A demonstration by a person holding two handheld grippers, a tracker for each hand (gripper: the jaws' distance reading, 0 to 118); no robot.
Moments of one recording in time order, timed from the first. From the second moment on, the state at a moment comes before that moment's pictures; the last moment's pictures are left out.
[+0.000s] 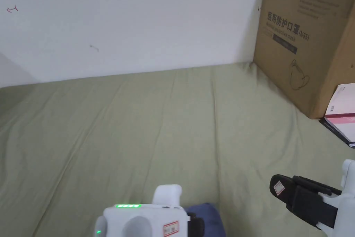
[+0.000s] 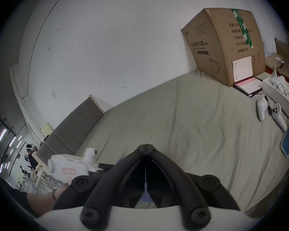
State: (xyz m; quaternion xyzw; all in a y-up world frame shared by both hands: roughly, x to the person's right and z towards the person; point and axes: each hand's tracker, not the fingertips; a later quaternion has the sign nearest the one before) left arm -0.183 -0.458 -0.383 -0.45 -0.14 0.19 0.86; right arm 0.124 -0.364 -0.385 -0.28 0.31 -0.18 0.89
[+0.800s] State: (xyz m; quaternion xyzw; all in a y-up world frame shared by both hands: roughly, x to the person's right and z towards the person) left arm -0.251 -0.327 -0.302 -0.12 0.01 0.12 0.98; right arm 0.105 -0.302 -0.367 -0.17 0.31 -0.16 0.92
